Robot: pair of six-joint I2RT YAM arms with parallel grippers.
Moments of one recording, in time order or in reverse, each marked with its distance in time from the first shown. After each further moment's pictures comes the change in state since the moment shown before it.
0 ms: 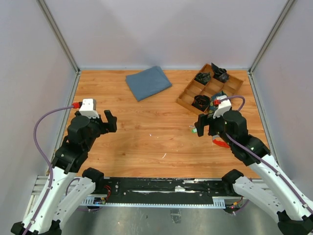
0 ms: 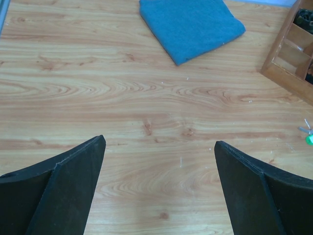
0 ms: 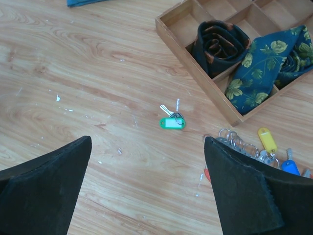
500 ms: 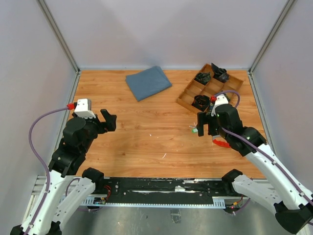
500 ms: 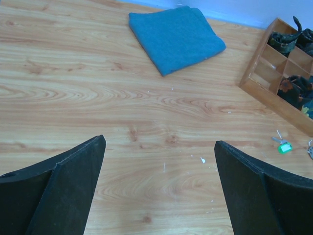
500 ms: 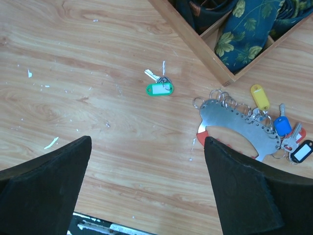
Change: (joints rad) left arm 0.000 -0.030 0.026 0.002 0.018 -0.066; right arm 0.000 0.132 0.118 -0.220 0.088 0.080
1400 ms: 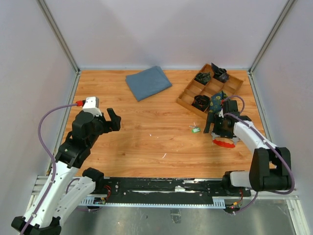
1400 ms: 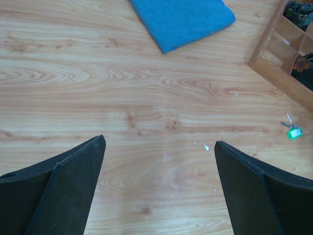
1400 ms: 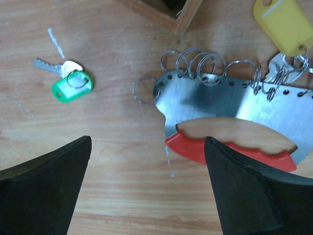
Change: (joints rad) left arm 0.000 0.095 -0.029 0.009 0.032 -0.025; right arm -0.492 0.438 -0.193 0.193 -0.349 0.050
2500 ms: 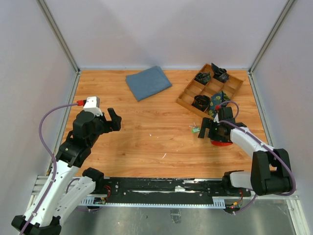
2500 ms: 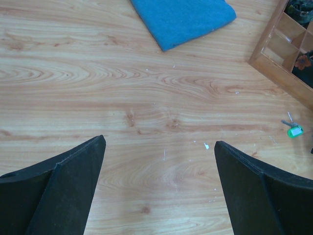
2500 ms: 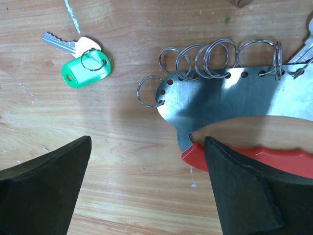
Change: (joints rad) left arm 0.000 0.012 0.000 0.000 0.007 0.001; right arm 0.056 0.002 -0.131 0.163 -0.045 0.031
